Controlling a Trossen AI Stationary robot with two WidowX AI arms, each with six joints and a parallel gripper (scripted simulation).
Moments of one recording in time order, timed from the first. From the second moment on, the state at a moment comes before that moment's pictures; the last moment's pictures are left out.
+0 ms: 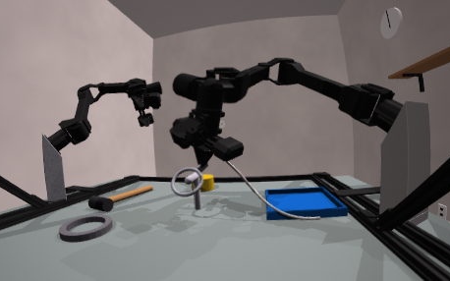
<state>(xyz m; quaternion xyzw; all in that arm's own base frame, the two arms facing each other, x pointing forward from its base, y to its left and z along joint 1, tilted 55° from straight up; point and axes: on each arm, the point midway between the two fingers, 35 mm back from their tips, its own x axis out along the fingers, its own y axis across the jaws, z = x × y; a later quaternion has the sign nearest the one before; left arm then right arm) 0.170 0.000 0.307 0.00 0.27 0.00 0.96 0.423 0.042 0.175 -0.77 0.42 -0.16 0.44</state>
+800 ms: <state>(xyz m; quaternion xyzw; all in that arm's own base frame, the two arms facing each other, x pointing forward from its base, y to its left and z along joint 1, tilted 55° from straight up) 0.170 0.000 0.307 0.00 0.27 0.00 0.96 0.424 0.052 0.163 -0.77 0.42 -0.16 0.44</state>
